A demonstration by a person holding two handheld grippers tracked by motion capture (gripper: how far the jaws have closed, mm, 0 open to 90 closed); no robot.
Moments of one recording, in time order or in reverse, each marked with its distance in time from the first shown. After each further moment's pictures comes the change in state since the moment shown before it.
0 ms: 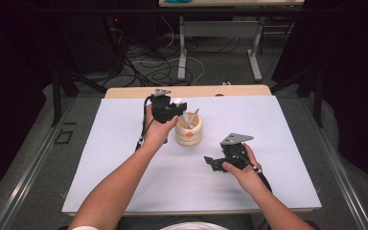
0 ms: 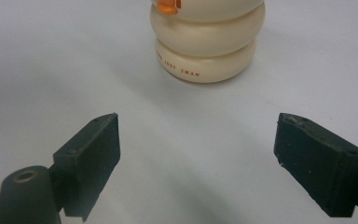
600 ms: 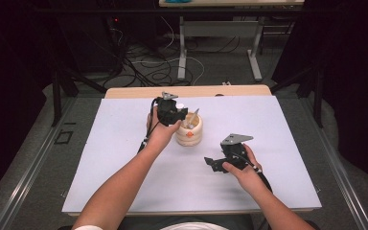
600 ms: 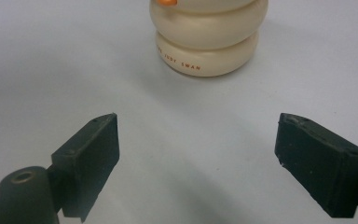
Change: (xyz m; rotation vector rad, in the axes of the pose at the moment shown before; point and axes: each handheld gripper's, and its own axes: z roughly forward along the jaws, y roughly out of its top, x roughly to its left) left arm -0.002 -0.008 0.013 0.065 0.063 0.116; right arm -0.001 -0.002 0.002 0.017 0.015 0.014
